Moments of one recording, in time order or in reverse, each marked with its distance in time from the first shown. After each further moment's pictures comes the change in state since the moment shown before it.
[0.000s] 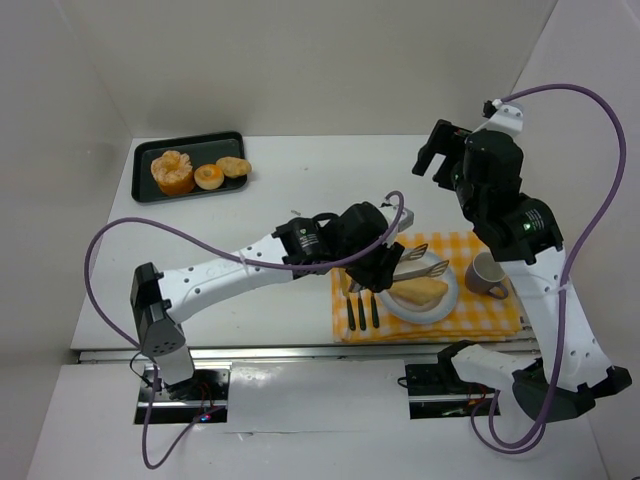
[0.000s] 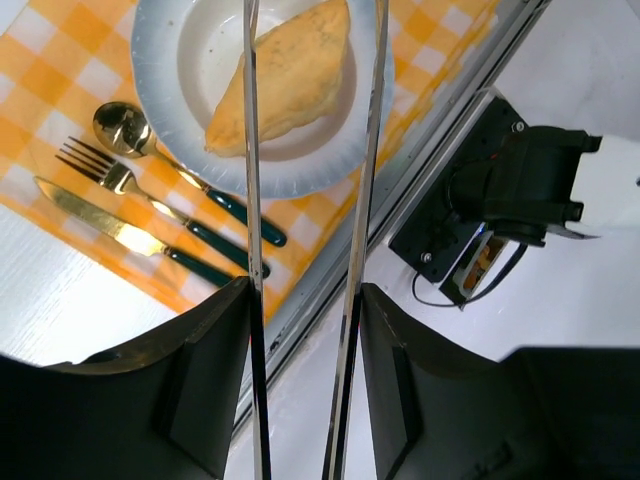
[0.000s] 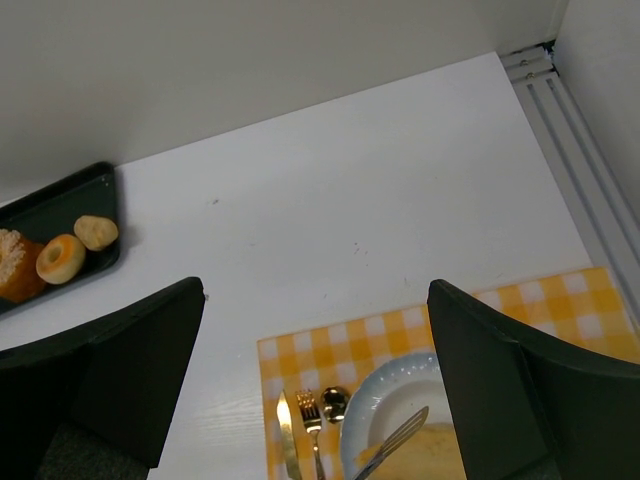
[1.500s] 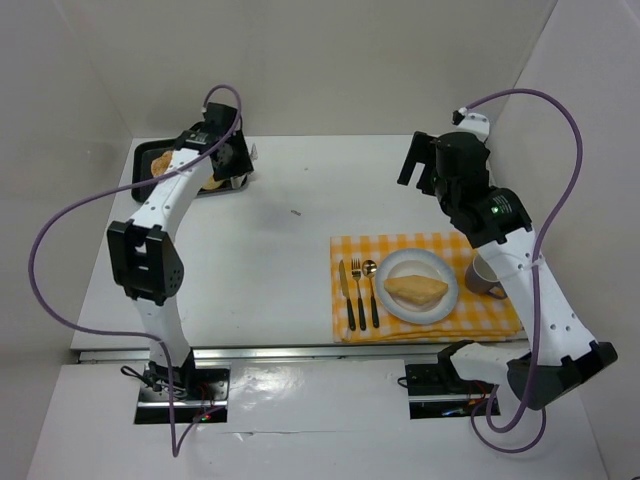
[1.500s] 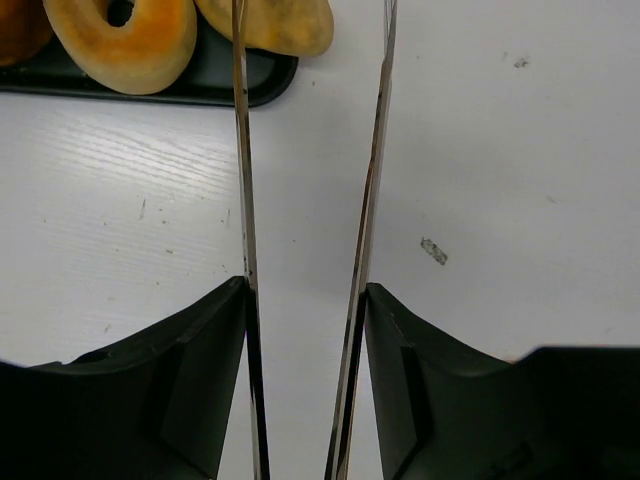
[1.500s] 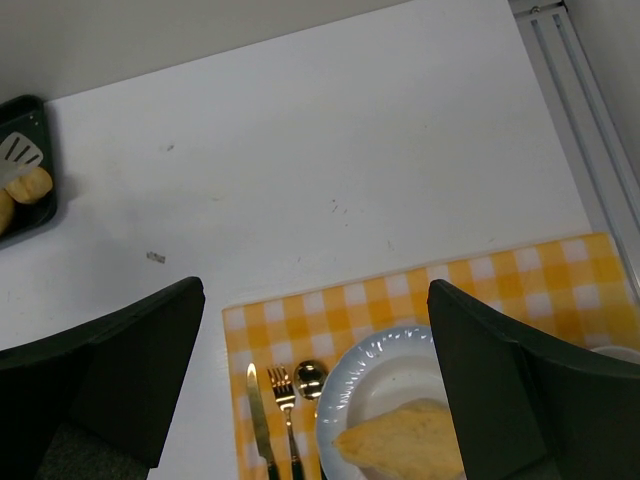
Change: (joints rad) left arm 0.935 0.156 0.097 -0.060 -0.165 -0.079; right arm 0.000 0.066 -0.103 0.017 -0.013 -0.003
